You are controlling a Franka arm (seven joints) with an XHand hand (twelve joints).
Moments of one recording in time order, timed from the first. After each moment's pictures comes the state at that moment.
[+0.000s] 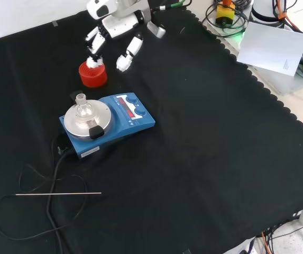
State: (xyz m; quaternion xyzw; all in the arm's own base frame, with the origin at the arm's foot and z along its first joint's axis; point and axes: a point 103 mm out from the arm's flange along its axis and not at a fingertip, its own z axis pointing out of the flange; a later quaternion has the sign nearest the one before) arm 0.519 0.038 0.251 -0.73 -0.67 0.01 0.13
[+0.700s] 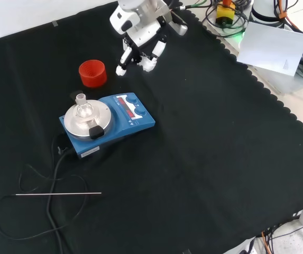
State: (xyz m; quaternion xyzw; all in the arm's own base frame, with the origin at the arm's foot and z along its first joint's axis) arm 0.453 0.045 0.230 -0.71 -0.68 0.13 0.16
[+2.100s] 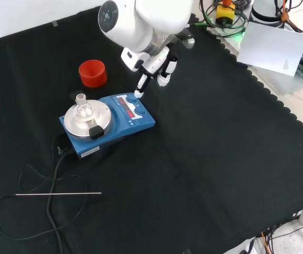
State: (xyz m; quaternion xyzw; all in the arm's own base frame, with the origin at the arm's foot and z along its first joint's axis) arm 0.431 0.067 0.180 -0.65 -0.67 0.30 0.20
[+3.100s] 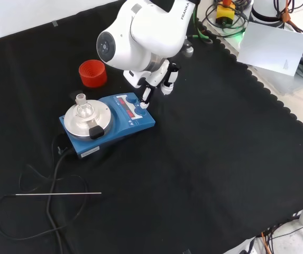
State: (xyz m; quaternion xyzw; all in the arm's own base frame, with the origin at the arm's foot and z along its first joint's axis) arm 0.433 0.075 0.154 -0.61 -0.67 0.36 0.22
